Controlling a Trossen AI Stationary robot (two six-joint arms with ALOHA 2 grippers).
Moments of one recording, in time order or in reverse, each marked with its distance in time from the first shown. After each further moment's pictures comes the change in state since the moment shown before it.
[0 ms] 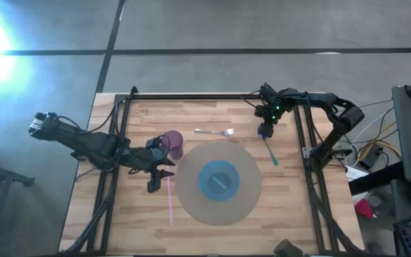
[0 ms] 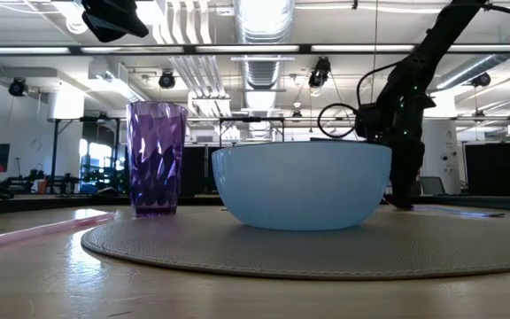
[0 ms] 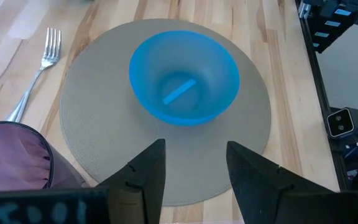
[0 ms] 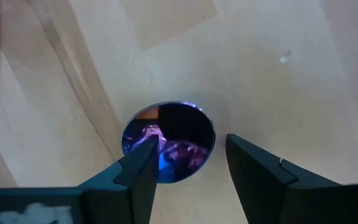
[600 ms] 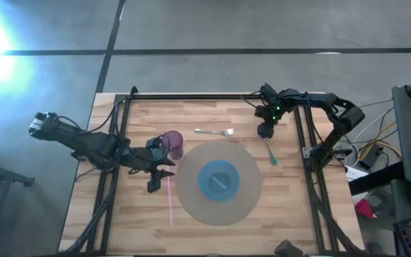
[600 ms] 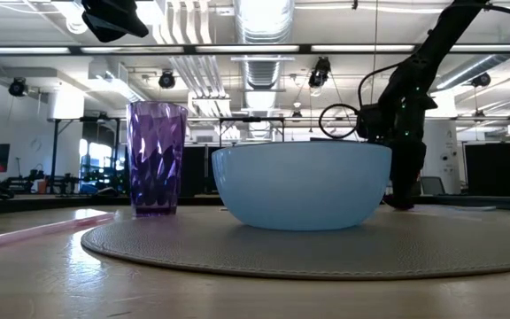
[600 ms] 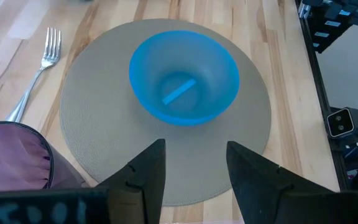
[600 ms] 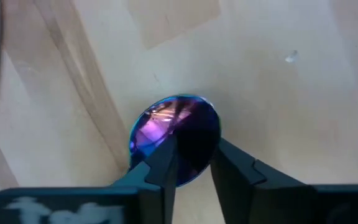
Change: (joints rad) left arm 0.000 0.000 0.000 0.000 0.000 0.000; right arm -0.003 -0.002 -0.014 0.013 -0.009 -0.008
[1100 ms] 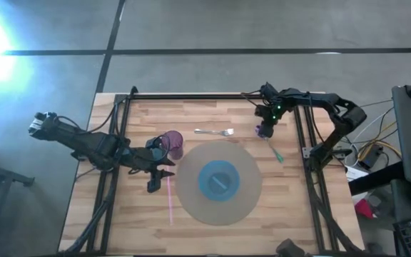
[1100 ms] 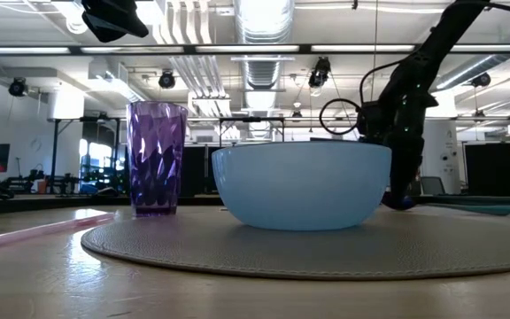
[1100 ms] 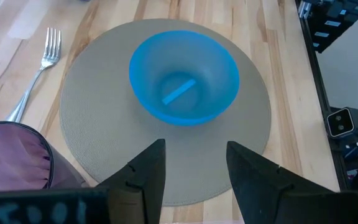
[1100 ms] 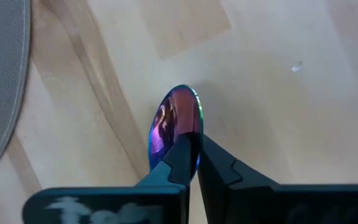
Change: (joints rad) left arm 0.000 0.000 0.000 0.000 0.000 0.000; right arm -0.017 -0.008 0.002 -0.010 -0.018 0.003
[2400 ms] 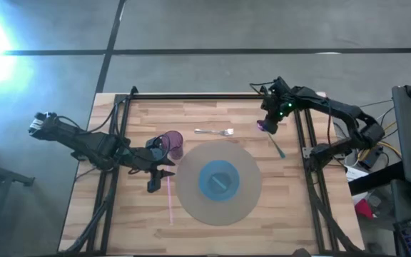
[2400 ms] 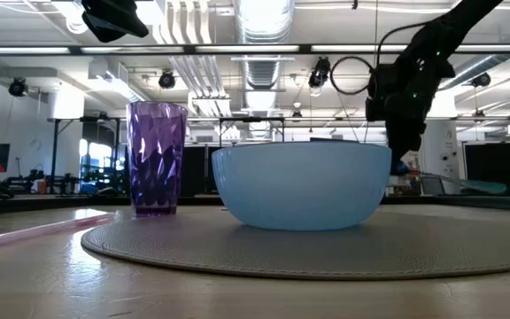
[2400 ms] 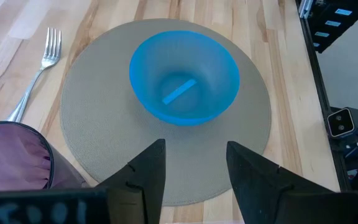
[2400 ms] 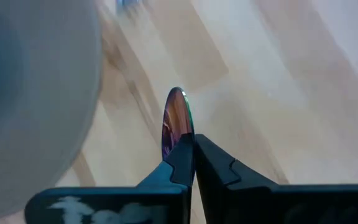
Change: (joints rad) left arm 0.002 0.000 0.000 0.000 0.000 0.000; right arm 0.014 -0.295 -0.004 -0.055 -0.090 0.127
